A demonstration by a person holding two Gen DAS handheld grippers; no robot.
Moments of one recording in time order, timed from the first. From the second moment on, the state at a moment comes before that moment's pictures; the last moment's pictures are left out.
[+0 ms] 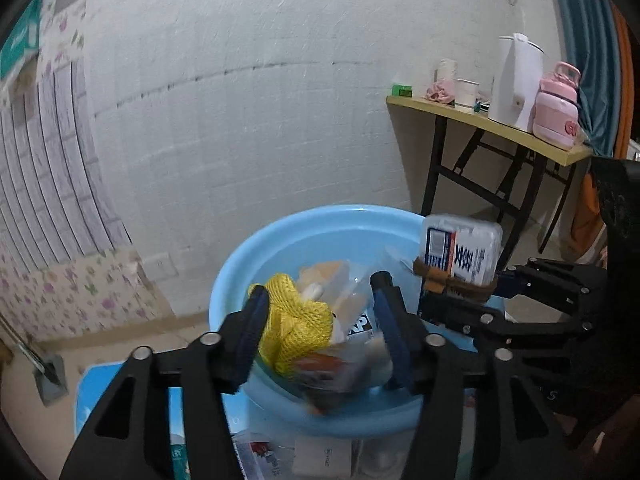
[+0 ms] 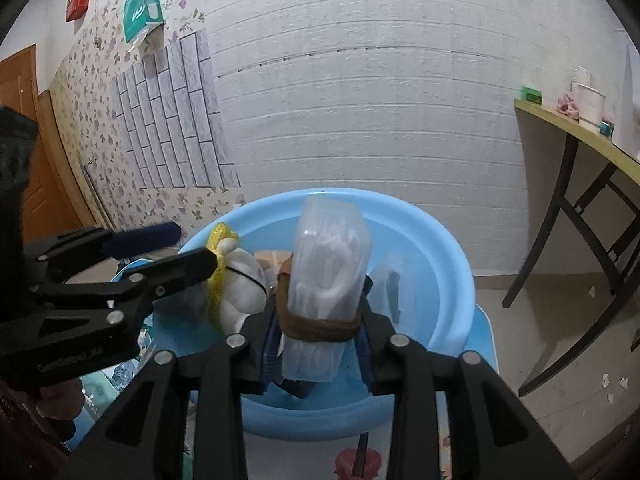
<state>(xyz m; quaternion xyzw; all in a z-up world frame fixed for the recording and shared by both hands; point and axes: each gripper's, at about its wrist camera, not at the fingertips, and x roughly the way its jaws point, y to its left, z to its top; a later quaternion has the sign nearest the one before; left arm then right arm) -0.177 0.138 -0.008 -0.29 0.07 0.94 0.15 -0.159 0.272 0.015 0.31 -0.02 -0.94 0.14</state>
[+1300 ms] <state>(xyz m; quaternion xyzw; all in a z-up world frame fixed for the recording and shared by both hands) -0.069 0.001 -0.056 -0.35 0.02 0.94 0.04 -0.060 0.237 0.002 0.35 0.00 -0.93 0.13</state>
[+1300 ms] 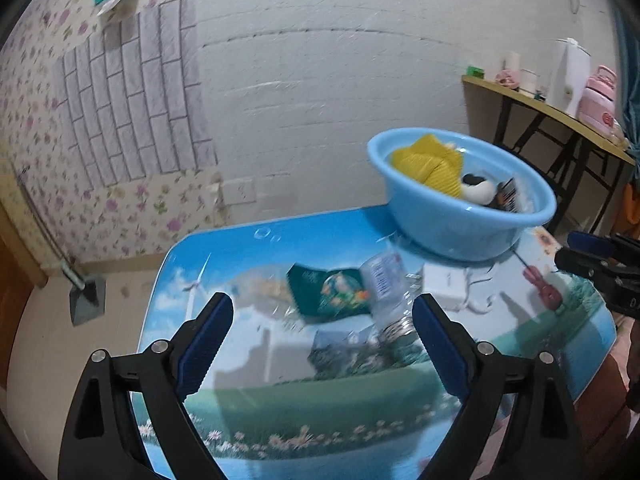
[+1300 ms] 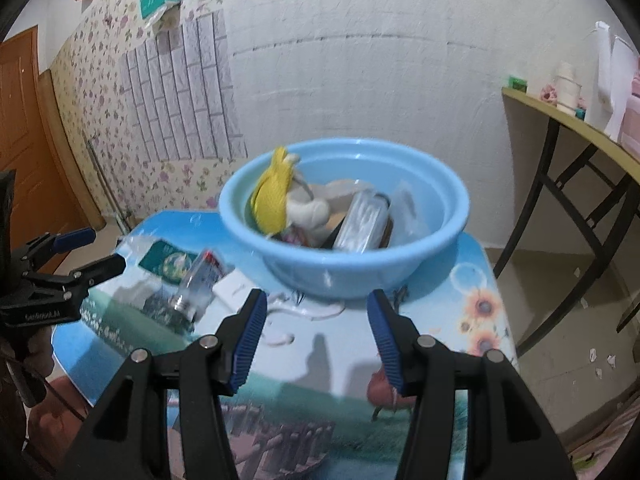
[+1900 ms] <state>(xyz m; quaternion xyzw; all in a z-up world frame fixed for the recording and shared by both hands) -0.089 -0.014 -0.085 -0.37 0.01 0.93 0.04 -0.075 0.202 -0.043 0.41 0.03 -0.90 0.14</state>
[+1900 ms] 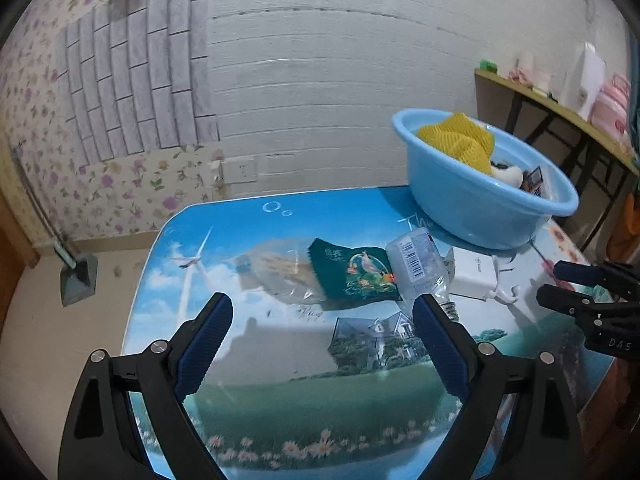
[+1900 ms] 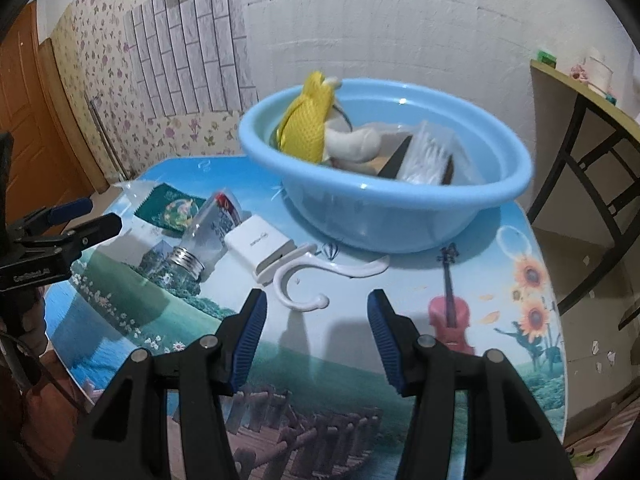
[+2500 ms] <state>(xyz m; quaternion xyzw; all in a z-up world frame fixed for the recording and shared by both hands) -0.133 0.018 -0.106 -0.41 0.04 0.91 0.05 -0.103 0.168 -0.072 0.44 0.06 -0.88 0.16</state>
